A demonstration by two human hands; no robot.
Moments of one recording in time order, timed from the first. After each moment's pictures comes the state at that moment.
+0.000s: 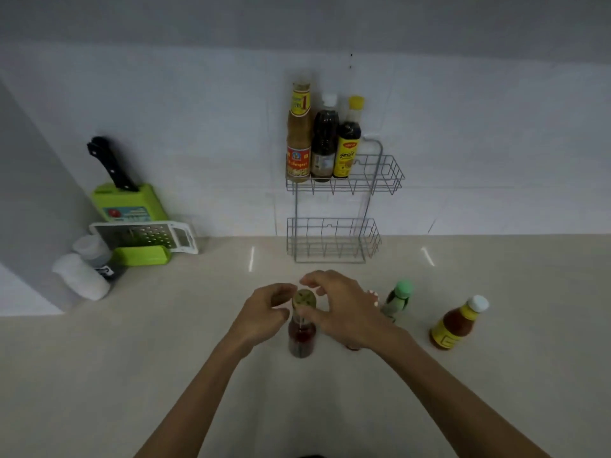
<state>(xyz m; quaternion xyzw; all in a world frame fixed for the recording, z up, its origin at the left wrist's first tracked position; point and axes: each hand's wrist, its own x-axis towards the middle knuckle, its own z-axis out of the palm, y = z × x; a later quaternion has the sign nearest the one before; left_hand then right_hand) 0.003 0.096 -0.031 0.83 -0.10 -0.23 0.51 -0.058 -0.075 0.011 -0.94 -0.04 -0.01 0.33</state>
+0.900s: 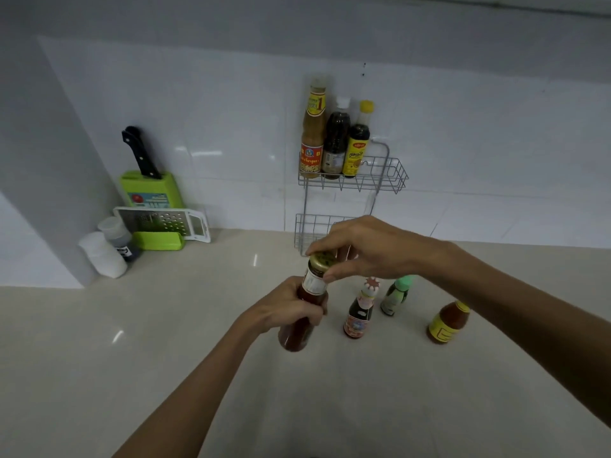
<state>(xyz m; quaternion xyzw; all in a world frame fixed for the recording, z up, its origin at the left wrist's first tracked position) -0.031 0.083 -0.005 0.76 -0.23 -0.31 0.52 -0.056 -0.099 0.120 -0.95 -0.29 0.06 0.12</state>
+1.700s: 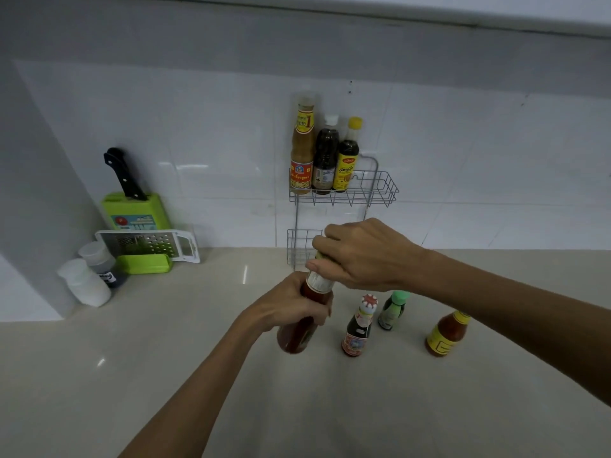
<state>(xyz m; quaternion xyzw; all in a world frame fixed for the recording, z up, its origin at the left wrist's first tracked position) -0.006 0.072 0.028 0.76 -0.28 -0.30 0.50 -0.045 -0.096 0.118 -0.93 -0.32 -0.18 -0.10</state>
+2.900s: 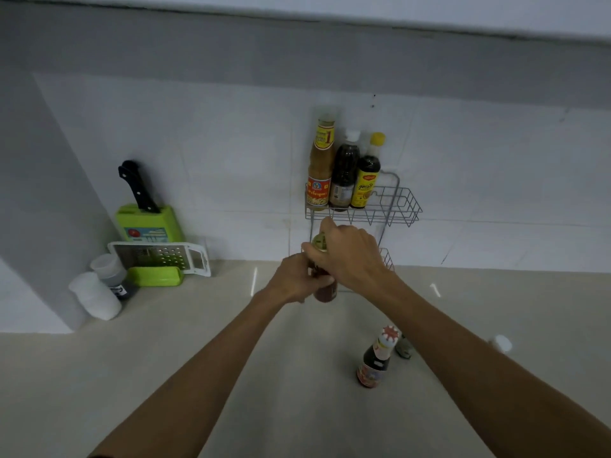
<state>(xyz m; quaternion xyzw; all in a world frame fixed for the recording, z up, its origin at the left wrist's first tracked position) 0.086 0.055 0.019 0.88 -0.19 -0.14 0.42 0.049 -0.064 0.075 -0.98 -0.03 -0.20 0.07</state>
